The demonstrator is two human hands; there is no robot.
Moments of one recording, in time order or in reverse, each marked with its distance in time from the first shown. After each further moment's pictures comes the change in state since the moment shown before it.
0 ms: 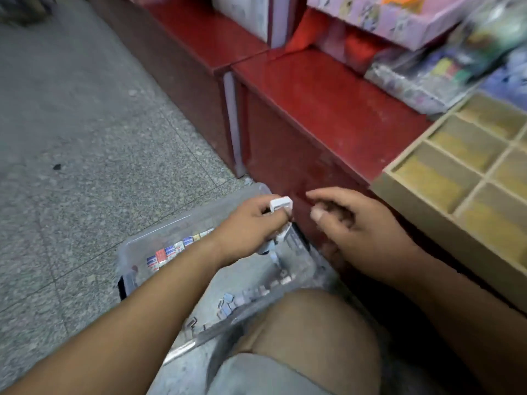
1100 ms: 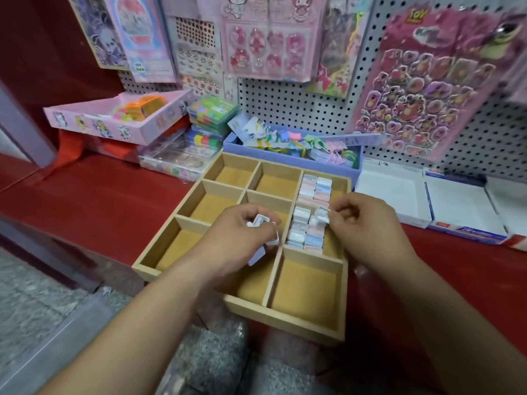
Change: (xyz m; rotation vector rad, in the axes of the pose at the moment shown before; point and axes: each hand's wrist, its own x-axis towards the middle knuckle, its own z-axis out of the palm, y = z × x) left_hand 0.099 0.153 0.285 0.242 -0.229 0.072; right_hand -0.133 0.129 -0.265 -0.129 0.726 0.505
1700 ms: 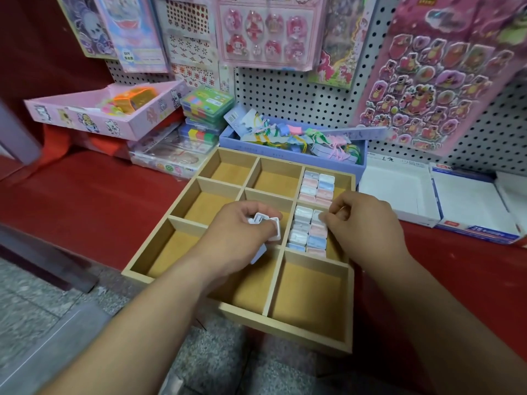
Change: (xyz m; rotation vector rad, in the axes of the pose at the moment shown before) left_hand 0.016 -0.004 0.004 0.011 0.039 -0.039; right_hand 0.017 0.003 0.017 -0.281 0.019 0.078
